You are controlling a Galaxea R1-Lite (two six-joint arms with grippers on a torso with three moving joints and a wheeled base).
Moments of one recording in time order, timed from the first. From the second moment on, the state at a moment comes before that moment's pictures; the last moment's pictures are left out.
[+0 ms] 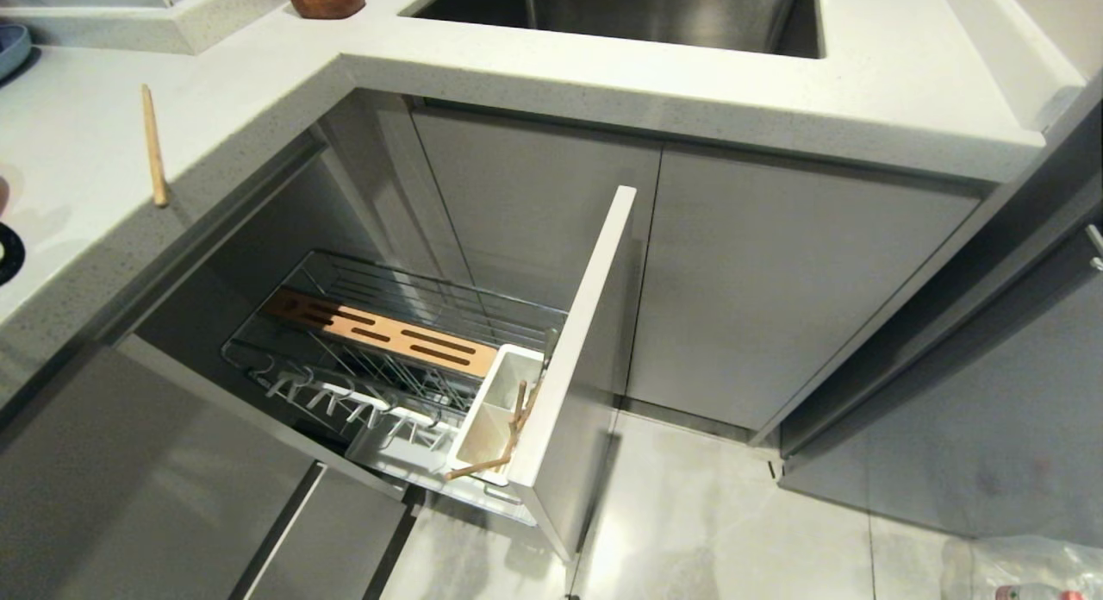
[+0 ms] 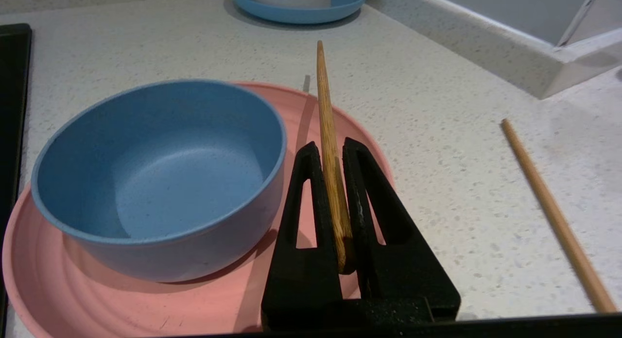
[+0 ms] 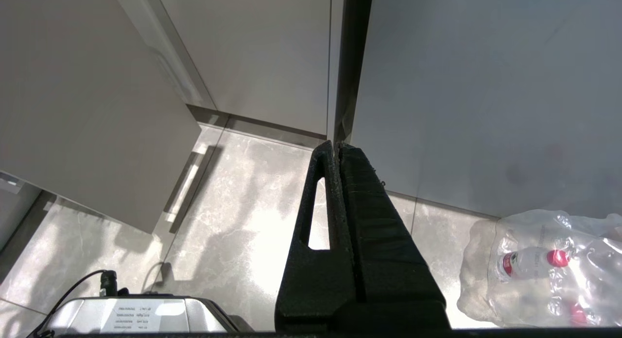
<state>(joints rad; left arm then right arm) 0.28 1.22 -0.91 -0.60 0.51 -0.22 0.00 0.00 0.00 0.00 0.00 0.02</state>
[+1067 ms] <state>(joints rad) 0.29 1.24 -0.87 -0.62 0.51 -0.23 0.00 0.00 0.00 0.00 0.00 0.02</state>
